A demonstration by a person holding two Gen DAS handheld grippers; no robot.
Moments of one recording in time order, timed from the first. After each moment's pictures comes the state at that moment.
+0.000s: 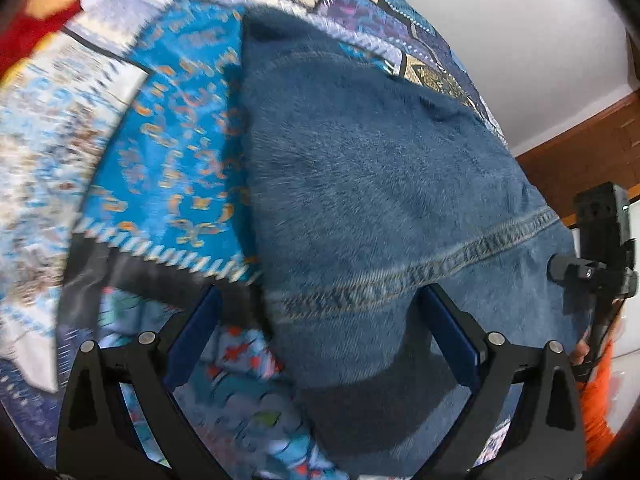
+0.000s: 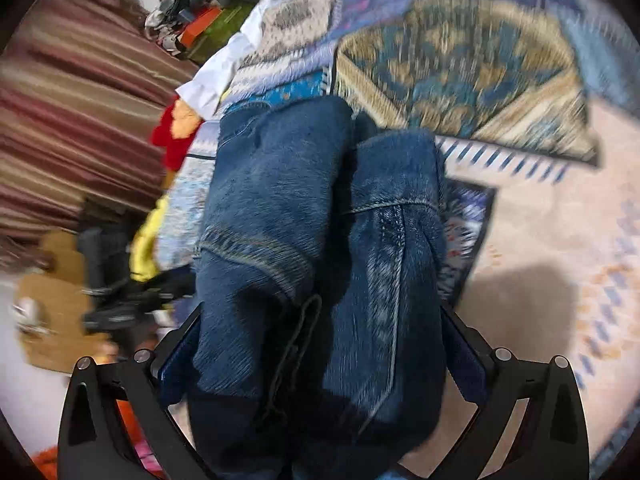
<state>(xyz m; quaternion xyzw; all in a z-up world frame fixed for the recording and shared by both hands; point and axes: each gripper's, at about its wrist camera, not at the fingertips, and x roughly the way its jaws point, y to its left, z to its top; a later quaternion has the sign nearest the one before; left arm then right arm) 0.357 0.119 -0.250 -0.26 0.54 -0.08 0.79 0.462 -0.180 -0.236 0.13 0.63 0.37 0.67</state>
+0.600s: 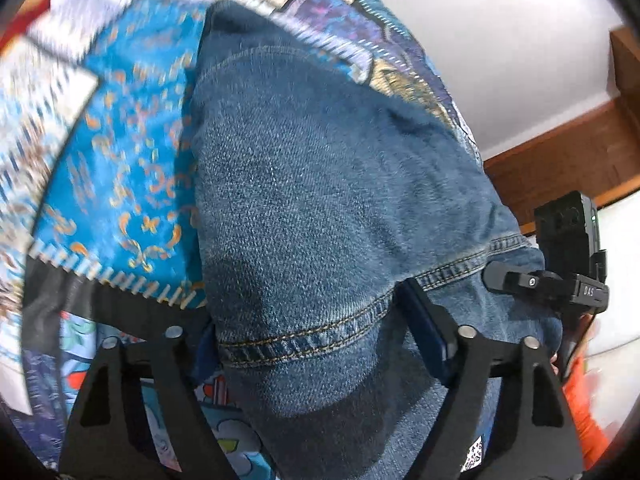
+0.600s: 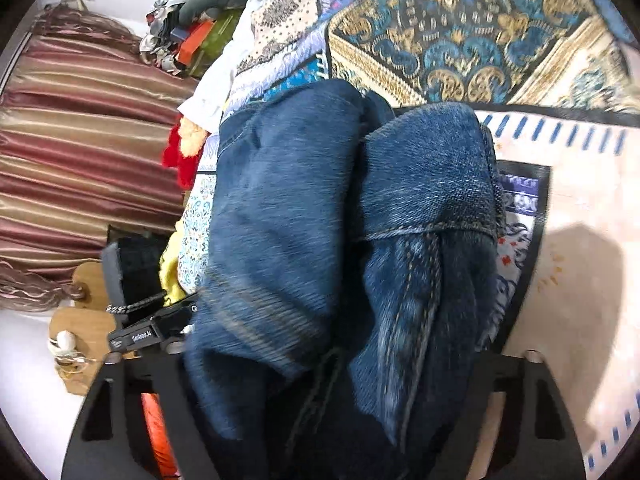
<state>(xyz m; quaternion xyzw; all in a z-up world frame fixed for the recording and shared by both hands) 0.366 0.100 -0.233 -0.28 0.52 -0.12 0.80 0.455 -0.165 -0.247 0.18 0.63 0.35 0.67</state>
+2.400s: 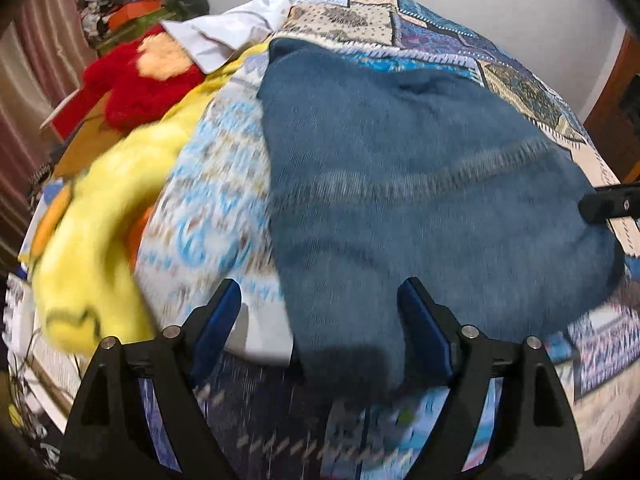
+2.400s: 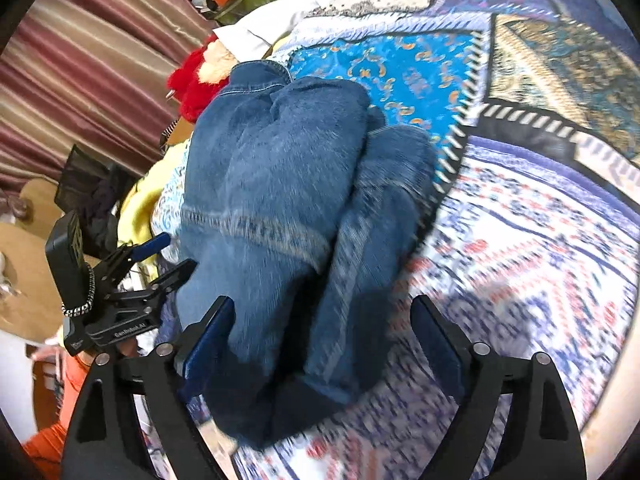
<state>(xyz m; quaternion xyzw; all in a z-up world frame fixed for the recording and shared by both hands) 0.237 0.212 -0.246 -0.06 0.49 0.05 0.87 0.378 -0.046 -0.229 -0.01 0.59 0.37 0.72</state>
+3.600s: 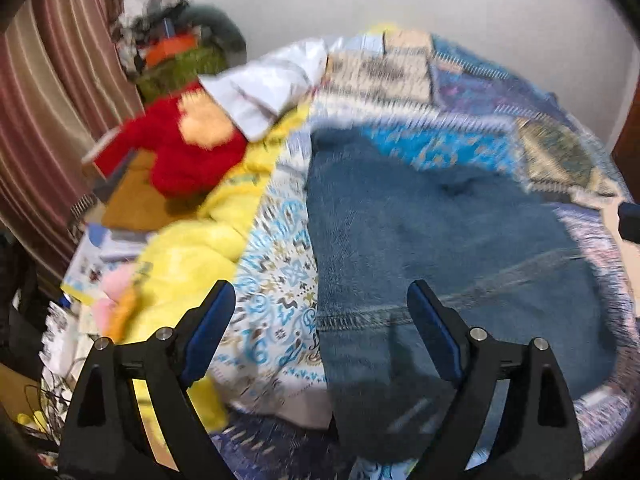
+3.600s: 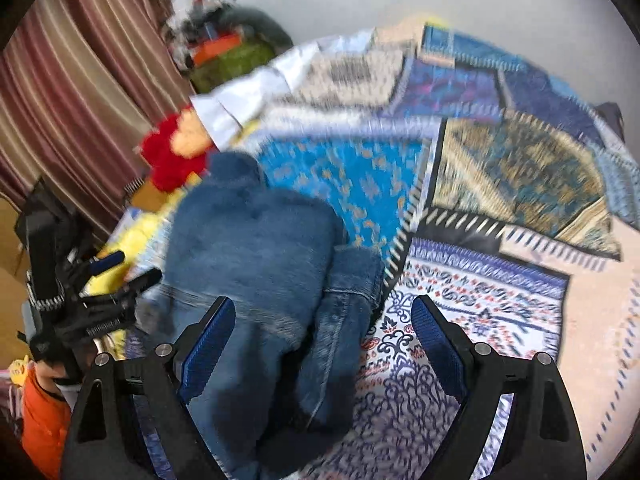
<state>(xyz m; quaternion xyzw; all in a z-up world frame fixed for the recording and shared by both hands) 0.278 0.217 -0.174 -0.02 0.43 0.13 0.90 0.371 -0.043 -0.157 0.00 0.45 0.31 0.84</state>
